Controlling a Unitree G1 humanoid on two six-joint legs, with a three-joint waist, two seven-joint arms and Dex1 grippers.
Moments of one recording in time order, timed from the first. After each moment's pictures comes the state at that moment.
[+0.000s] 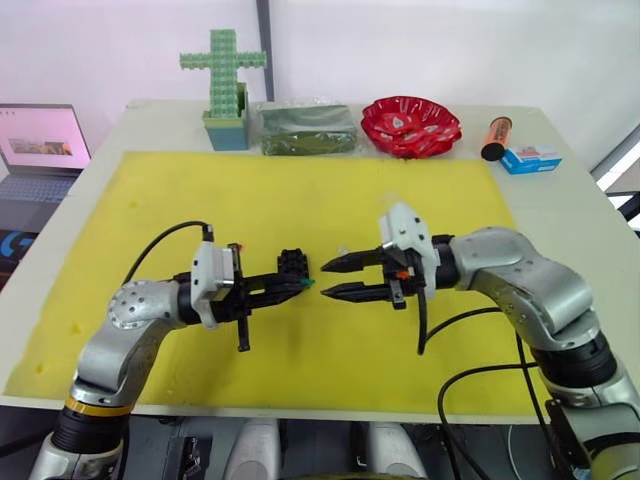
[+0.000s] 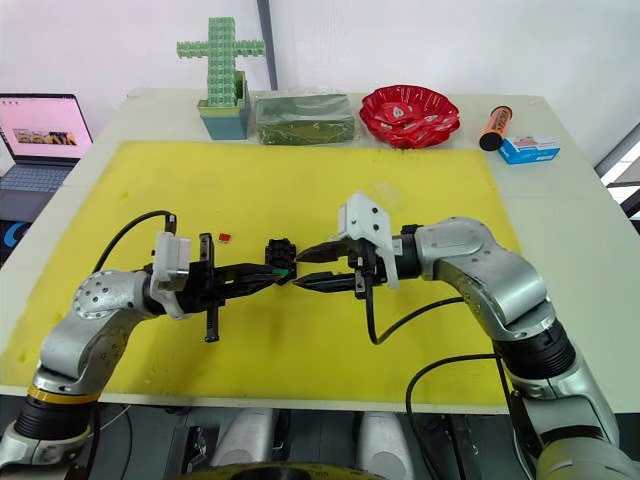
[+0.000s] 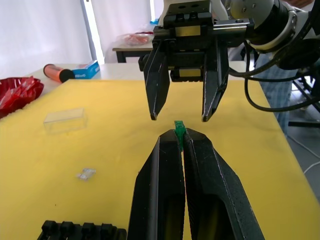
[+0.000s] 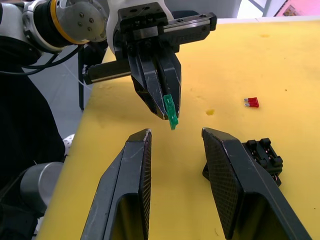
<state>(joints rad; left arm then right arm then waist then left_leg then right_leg) -0.17 0.58 -0.01 -0.36 -0.56 0.21 -1.12 -0.56 -0.67 0.21 -0.42 0.57 0.69 1.06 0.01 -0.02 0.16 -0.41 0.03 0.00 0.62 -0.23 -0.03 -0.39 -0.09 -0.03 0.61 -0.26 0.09</state>
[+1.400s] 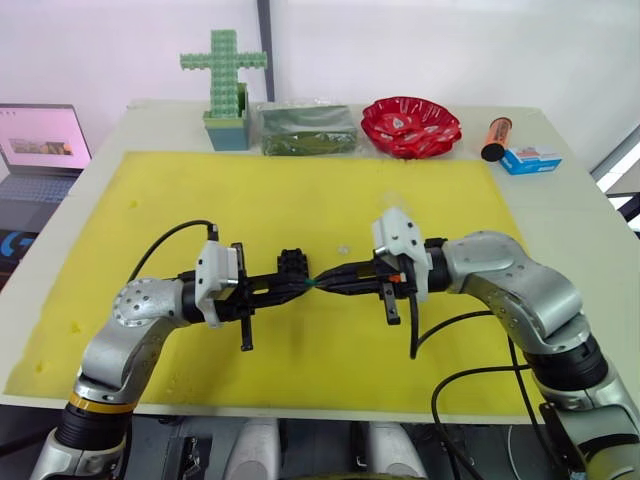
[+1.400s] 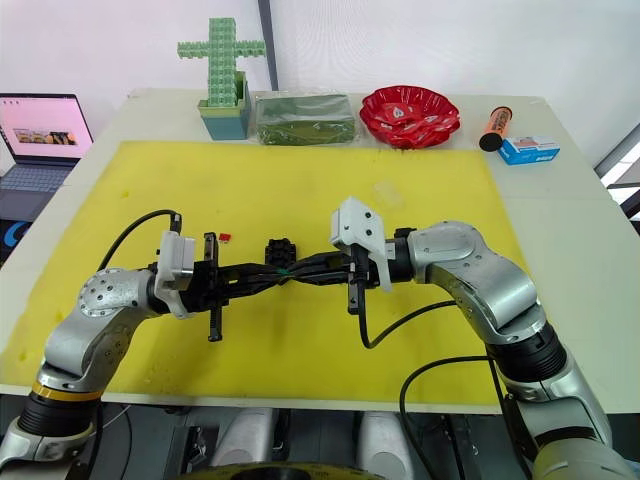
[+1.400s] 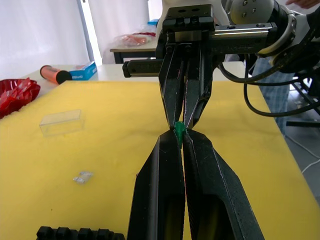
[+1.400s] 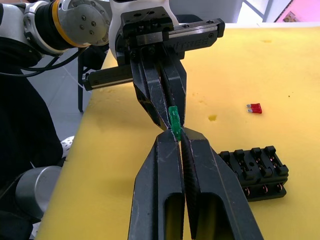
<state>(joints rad) -0.18 0.58 -0.03 -0.36 -0.55 0.21 -1.12 -0.55 -0.64 0.22 -0.43 0.56 0.67 1.03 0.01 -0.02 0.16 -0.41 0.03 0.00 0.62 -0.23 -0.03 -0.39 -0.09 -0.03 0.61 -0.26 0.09</state>
